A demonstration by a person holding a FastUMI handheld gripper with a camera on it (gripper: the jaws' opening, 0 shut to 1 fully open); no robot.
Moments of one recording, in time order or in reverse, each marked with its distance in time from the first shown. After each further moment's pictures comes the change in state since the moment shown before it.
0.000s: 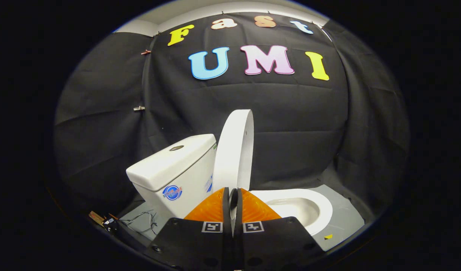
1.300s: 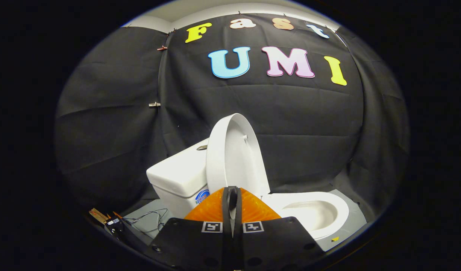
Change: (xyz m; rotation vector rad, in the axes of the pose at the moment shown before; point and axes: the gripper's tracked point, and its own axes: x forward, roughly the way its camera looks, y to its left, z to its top) arm 0.015 0.063 -0.007 -0.024 -0.008 0.082
